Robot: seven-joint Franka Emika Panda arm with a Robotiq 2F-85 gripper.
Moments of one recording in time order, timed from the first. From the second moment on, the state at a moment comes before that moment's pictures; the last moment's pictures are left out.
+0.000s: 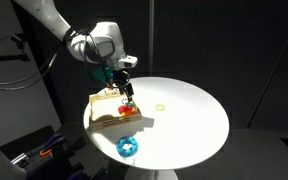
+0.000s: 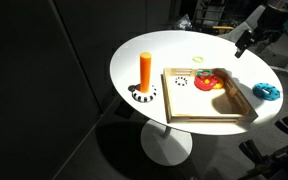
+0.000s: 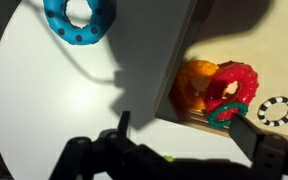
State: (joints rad) arm -0.04 0.06 0.02 -2.44 -0.16 2.60 0.31
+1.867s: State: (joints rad) arm 0.16 0.42 -0.09 -2.37 -0.14 2.95 0.31
